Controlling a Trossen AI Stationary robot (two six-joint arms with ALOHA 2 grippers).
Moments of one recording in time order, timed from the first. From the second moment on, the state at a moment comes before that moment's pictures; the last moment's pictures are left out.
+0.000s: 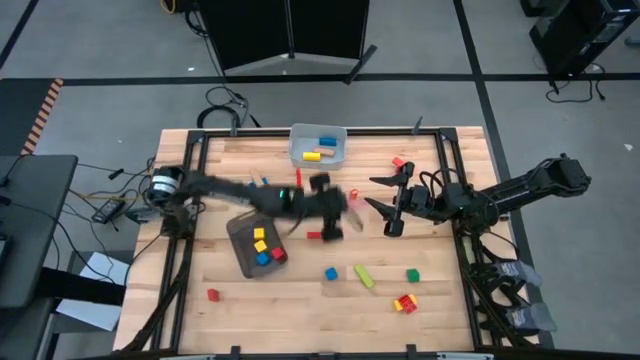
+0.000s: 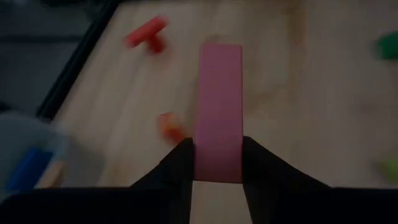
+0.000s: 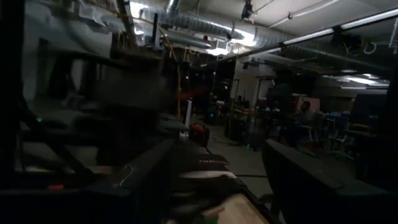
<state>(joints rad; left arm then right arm) -0.05 1.83 1.40 -0.28 -0.37 -0.03 0.17 1.03 0.41 0.89 0.39 -0.26</state>
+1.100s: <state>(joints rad) 0.52 1.85 1.40 -0.38 0.01 -0.03 0.22 1.00 0.42 0.38 0.53 -0.01</state>
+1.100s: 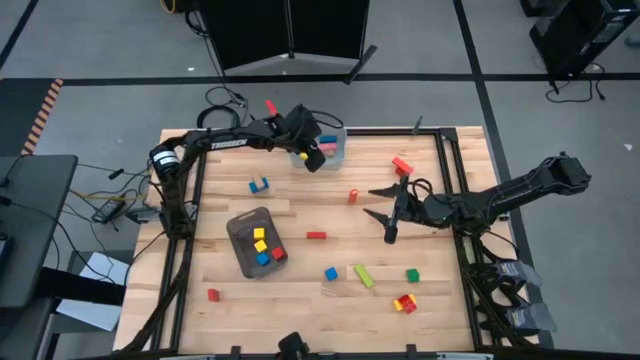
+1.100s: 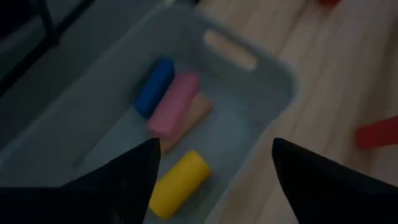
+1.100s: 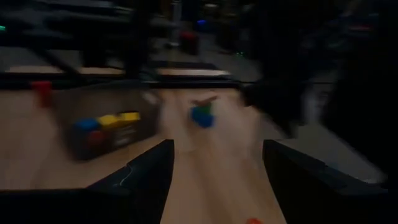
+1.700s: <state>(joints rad) 0.34 1.31 1.40 -0.43 0.03 0.02 0.29 1.63 0.80 0.18 0.05 -0.06</state>
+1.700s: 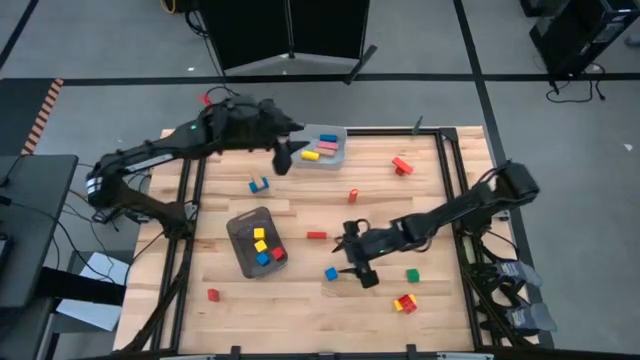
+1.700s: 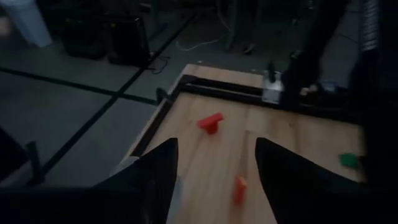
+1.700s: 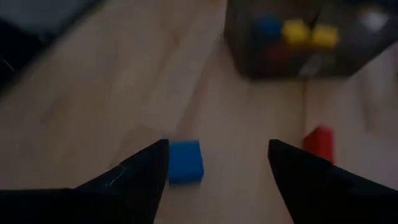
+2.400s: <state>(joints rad) -0.02 1.16 1.40 -0.57 -0.38 -0.03 0.30 1.92 0.92 0.19 0.00 -0.05</state>
